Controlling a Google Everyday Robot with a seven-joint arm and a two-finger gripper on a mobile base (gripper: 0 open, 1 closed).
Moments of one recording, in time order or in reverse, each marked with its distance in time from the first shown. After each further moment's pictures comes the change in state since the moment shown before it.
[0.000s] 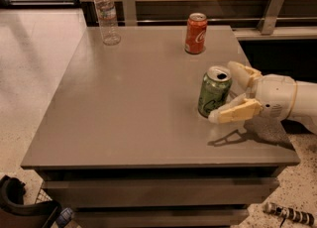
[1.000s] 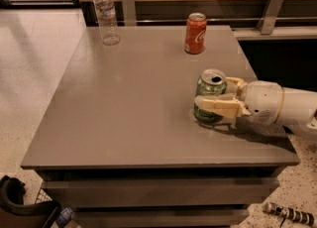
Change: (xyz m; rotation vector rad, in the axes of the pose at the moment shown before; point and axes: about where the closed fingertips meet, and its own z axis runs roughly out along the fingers) arm 0.016 0.010 0.019 -0.039 -0.032 0.024
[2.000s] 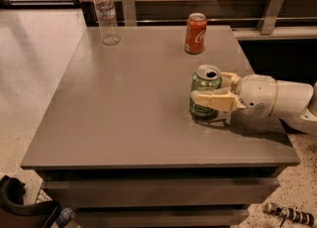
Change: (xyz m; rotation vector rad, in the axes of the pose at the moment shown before) arm -0.006 -0.005 0.010 -0.037 -0.002 -0.009
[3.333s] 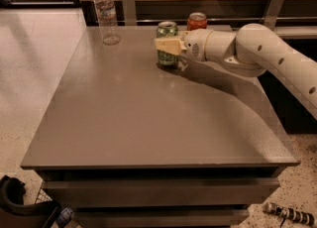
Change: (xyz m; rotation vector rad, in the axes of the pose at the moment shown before) arm -0.022 -0.175 0.147 0.267 0.076 0.128
